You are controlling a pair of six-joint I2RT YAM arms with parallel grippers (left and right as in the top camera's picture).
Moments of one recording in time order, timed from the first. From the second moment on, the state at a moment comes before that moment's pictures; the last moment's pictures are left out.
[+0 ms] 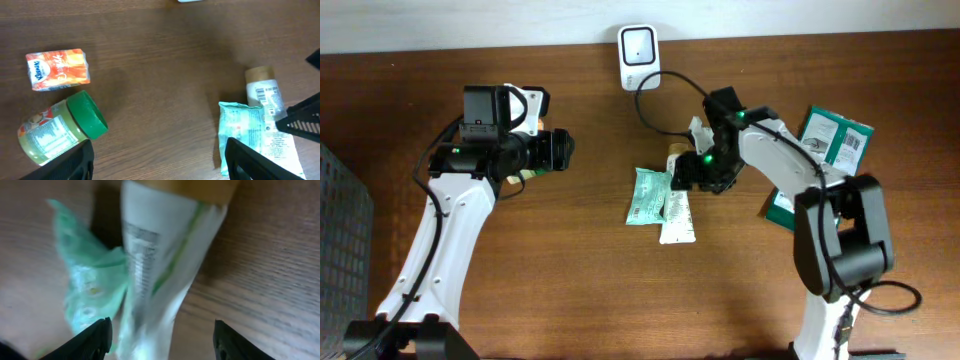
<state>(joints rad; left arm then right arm) -0.07 1.56 1.29 -0.66 0.25 0.01 0.26 2.04 1.44 -0.88 -0.42 0.16</state>
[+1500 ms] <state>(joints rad) -0.07 1.56 1.29 -0.67 0.22 0.02 0.19 1.84 1.87 -1.20 -0.72 -0.16</state>
